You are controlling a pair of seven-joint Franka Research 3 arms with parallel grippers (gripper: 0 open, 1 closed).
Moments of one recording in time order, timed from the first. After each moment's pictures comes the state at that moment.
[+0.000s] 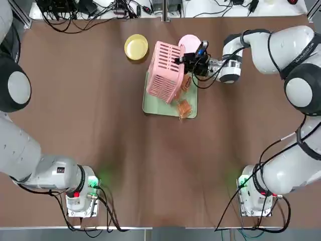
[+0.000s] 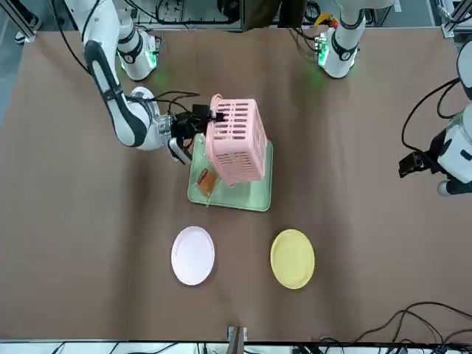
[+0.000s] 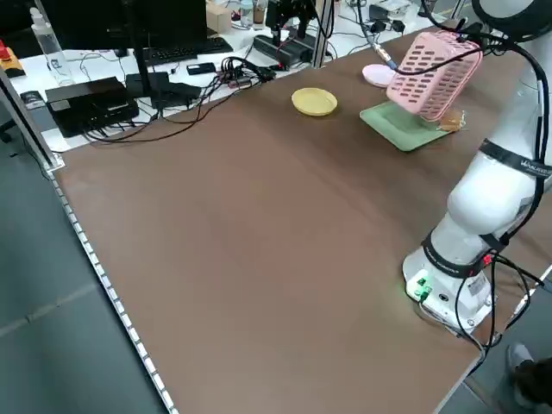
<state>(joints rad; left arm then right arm) -0.04 0.16 0.04 -1.58 0.04 1.73 -0.08 0.30 0.35 0.16 -2.28 2.06 1.53 -1.21</state>
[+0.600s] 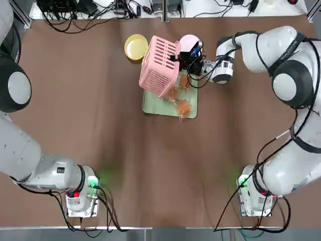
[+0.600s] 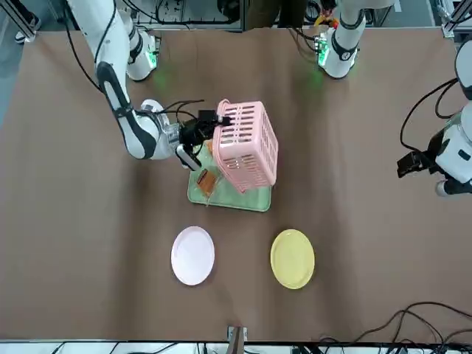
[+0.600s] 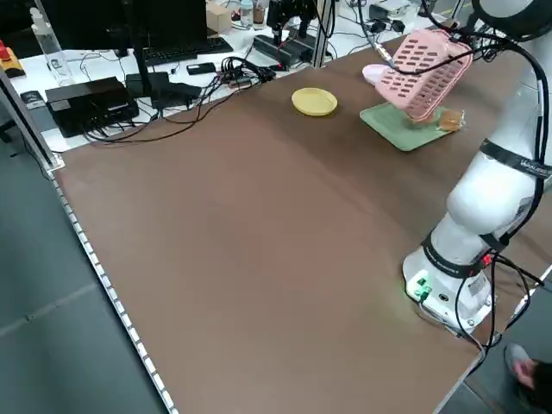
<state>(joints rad) -0.05 0.16 0.04 -1.58 0.04 1.73 -0.08 0.33 0.48 0.16 -2.17 2.12 1.46 -1.28</state>
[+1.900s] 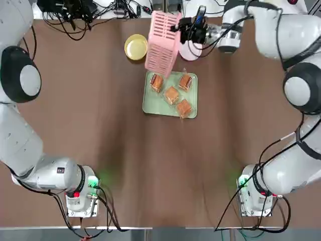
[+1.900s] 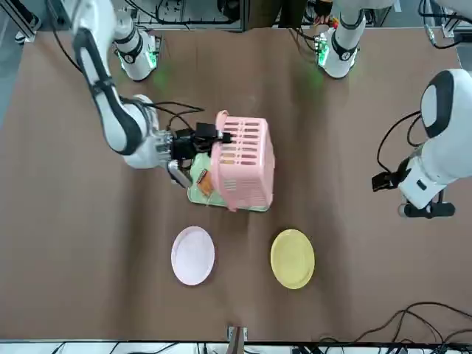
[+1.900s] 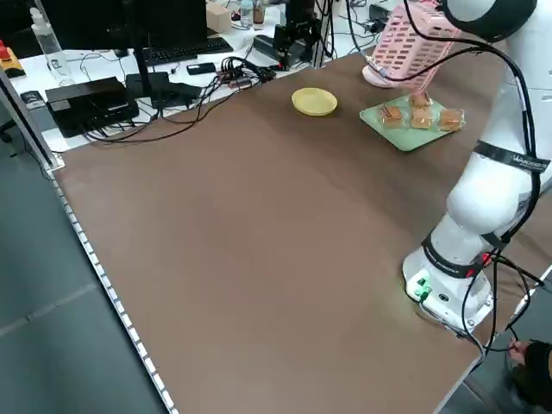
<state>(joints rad) -0.06 0.29 -0.04 -1.58 0.04 1.78 -0.08 0.26 0.31 0.14 -1.99 1.92 1.79 -0.87</state>
